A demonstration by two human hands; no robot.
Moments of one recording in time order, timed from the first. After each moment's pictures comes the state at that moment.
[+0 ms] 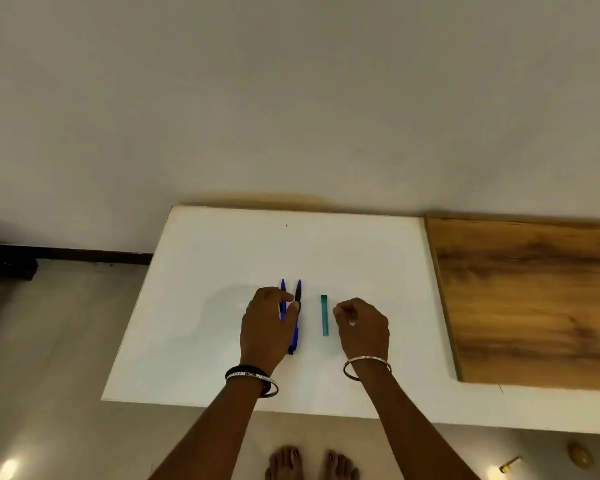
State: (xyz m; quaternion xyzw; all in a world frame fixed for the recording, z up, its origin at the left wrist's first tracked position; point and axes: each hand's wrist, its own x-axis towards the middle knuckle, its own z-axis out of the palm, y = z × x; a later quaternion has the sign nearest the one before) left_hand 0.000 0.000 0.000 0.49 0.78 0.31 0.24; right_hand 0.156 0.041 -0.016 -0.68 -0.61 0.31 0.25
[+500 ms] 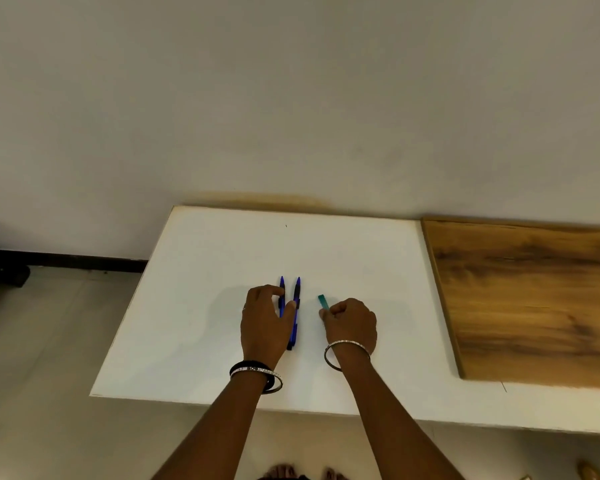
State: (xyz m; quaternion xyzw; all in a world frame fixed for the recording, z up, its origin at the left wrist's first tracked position) left_hand 0.006 -0.004 -0.021 0.44 0.81 0.34 0.21; right_hand 0.136 0.041 -0.031 -0.75 -0.57 0.30 0.16
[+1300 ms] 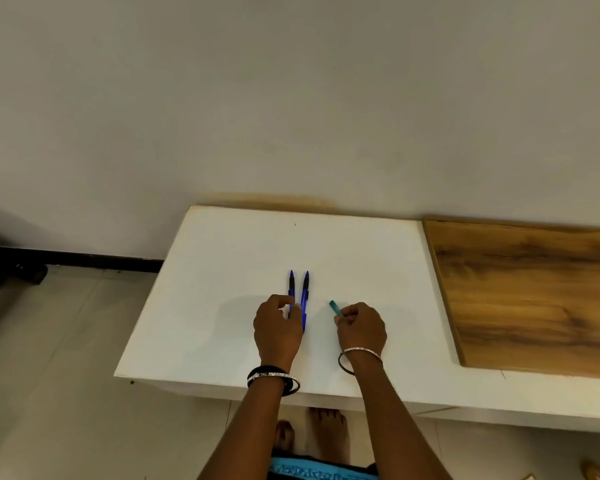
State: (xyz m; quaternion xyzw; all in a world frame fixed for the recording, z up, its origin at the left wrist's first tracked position) left_hand 0.025 -0.038 -0.004 0.31 0.80 0.42 0.28; right_hand 0.150 0.012 -0.038 -0.73 -0.56 0.32 0.23
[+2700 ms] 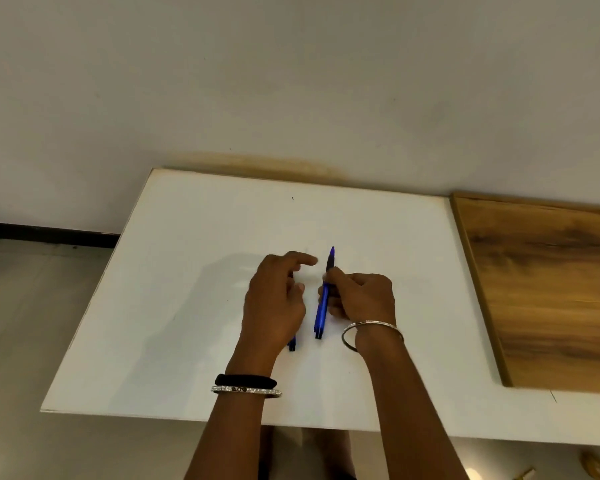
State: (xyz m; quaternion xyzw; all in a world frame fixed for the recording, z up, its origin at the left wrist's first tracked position) left_hand -0.012 0.015 -0.013 0.51 0.73 0.35 0.29; right_hand 0.107 0.064 -0.014 -0.70 -0.40 0.52 0.28
